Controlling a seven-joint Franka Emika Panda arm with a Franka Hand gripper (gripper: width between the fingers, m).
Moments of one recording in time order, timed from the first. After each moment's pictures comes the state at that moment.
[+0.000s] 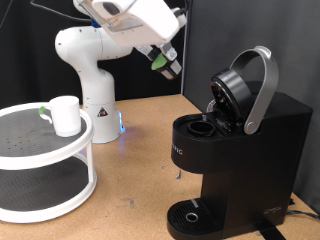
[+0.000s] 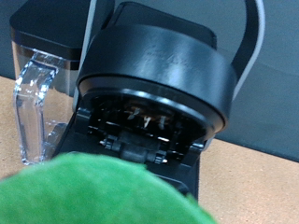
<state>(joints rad) 0.16 -0.22 -0.33 -2.16 0.70 1.87 -1.41</state>
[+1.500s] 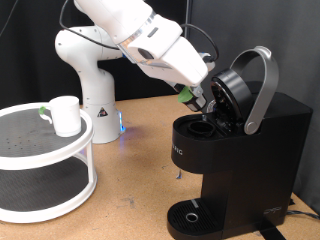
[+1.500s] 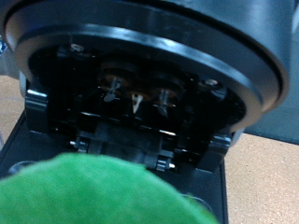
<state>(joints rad) 0.16 -0.15 -0.21 -2.25 0.79 2.05 -1.40</state>
